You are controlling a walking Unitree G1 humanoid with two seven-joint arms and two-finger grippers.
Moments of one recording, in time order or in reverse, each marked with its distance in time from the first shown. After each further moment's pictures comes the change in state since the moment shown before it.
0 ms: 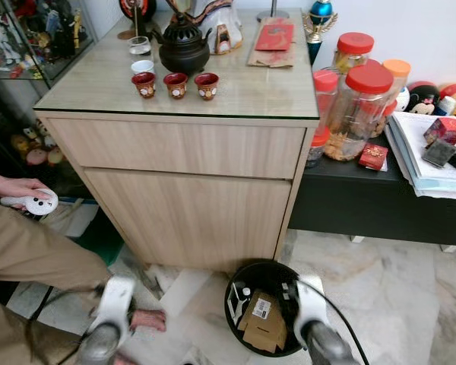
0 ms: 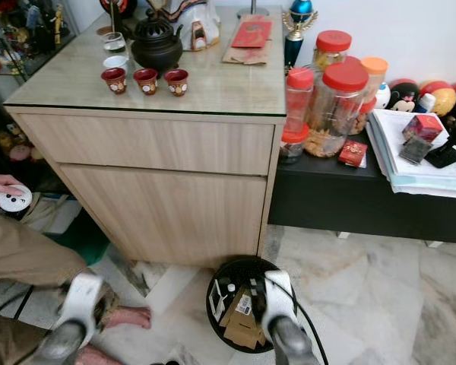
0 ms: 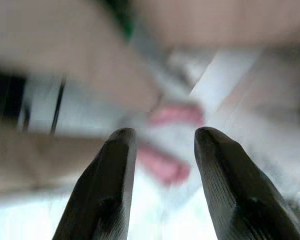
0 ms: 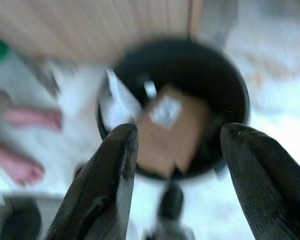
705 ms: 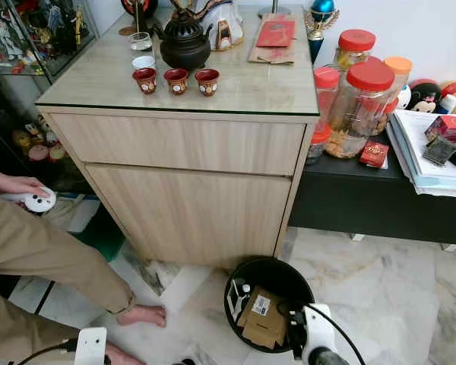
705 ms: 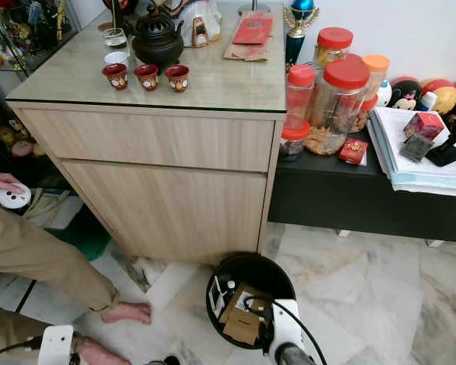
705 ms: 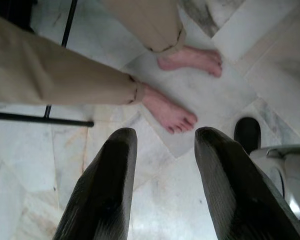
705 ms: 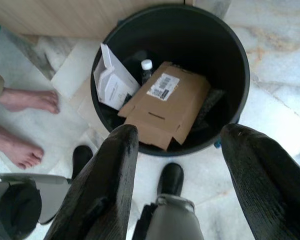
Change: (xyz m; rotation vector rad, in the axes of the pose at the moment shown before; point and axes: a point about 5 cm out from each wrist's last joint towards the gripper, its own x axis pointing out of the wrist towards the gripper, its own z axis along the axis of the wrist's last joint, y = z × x) left arm -0.011 0.002 -0.034 -0.074 0.146 0.058; right arm 0.000 0.005 -0.004 0.032 0.031 -0.004
